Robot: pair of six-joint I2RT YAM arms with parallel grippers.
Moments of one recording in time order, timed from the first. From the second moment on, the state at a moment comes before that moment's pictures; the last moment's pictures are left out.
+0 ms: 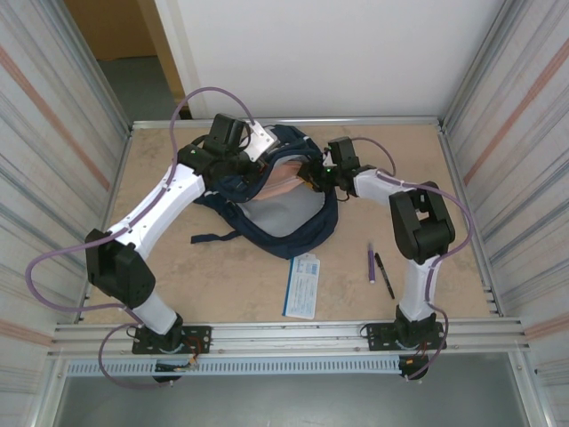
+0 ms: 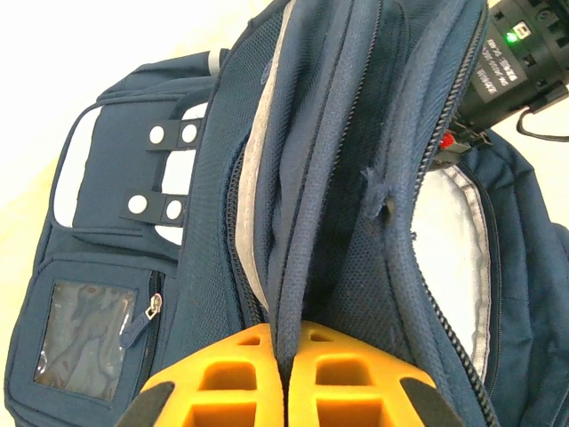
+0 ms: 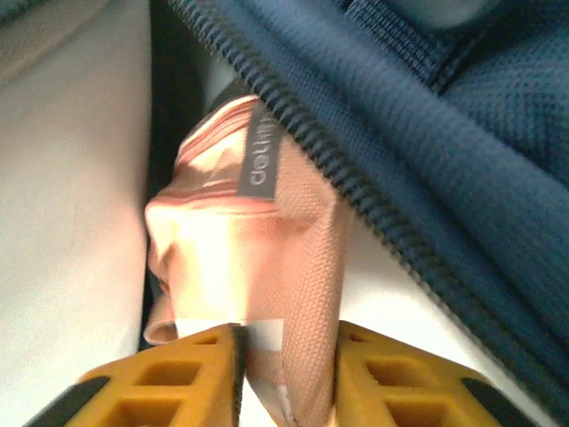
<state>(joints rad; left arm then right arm) -0.50 1.62 1.56 -0.69 0.16 0.33 0.38 1.96 1.29 -0.06 -0.47 0.99</state>
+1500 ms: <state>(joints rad) -0.46 1.68 1.48 -0.60 0.19 0.35 0.41 2.16 1.31 0.41 -0.40 1.11</state>
